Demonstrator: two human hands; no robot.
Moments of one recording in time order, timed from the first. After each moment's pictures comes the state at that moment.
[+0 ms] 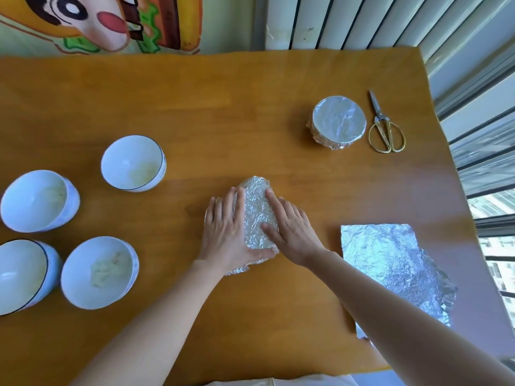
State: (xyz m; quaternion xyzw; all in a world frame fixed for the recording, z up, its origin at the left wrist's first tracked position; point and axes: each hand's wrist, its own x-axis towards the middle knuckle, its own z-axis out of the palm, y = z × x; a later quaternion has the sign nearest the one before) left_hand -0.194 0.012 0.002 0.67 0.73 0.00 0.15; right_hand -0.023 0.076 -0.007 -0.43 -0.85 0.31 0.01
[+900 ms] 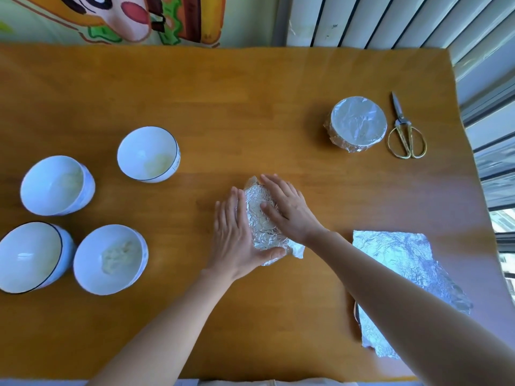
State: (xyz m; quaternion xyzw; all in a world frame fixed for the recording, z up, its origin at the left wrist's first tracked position) left_hand -0.186 -0.006 0.002 0.61 0.76 0.08 0.21; right_hand -0.055 0.109 0.000 -0.38 -0.85 0.36 0.08
